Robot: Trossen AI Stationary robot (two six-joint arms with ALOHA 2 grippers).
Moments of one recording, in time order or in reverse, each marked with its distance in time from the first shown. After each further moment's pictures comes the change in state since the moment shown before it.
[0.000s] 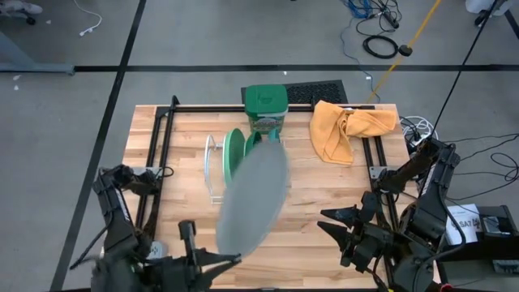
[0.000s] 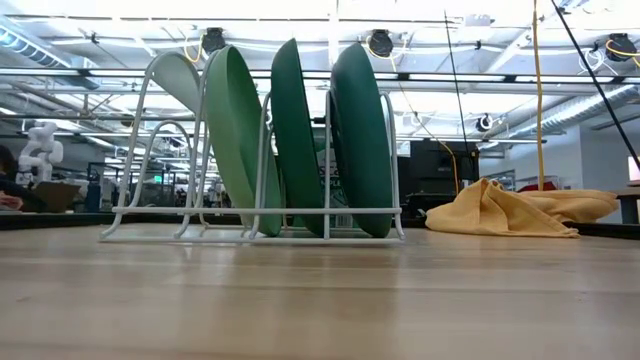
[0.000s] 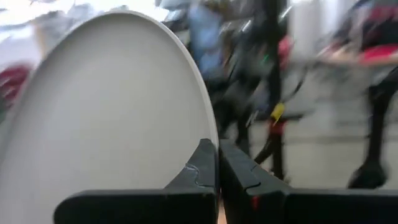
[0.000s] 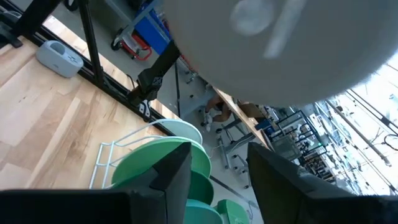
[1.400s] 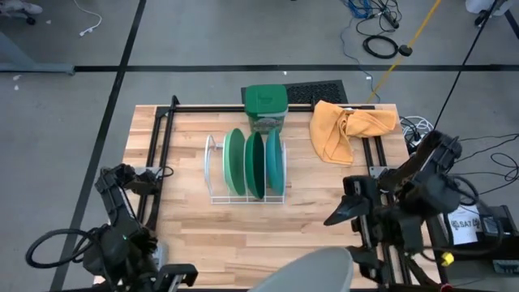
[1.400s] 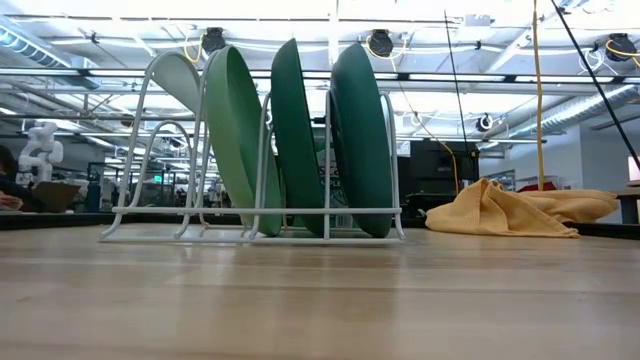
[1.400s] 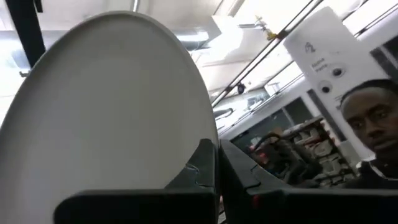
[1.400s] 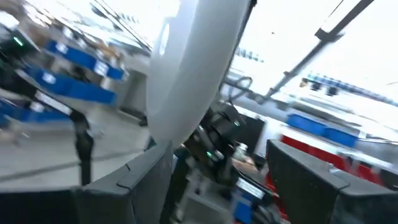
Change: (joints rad) left arm 0.042 0.001 -0.001 0.430 1.102 0.337; right arm -0.186 -0.094 0.000 0.868 -0.881 -0.223
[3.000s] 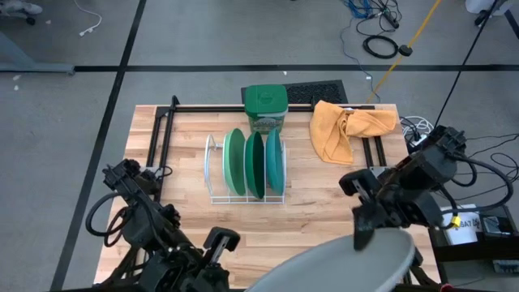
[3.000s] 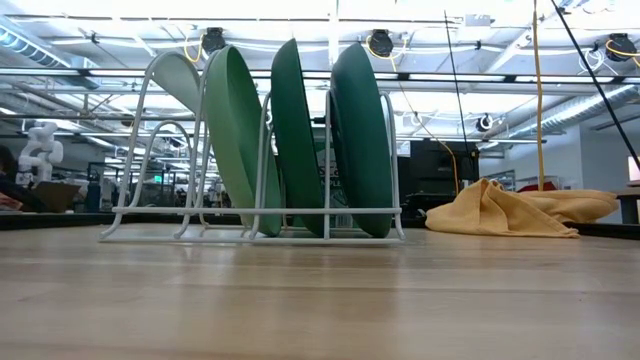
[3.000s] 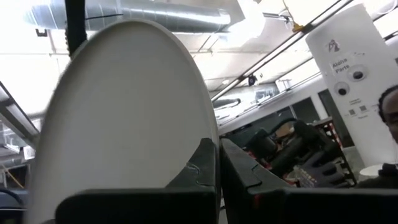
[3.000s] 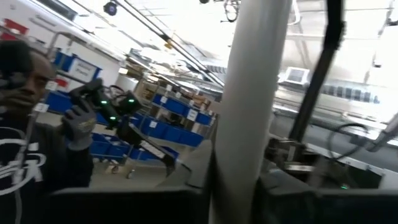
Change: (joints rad) left arm 0.180 0.004 0.000 -0.037 0.067 -0.222; right arm -0.160 -0.074 0.000 -0.068 -0.579 0.203
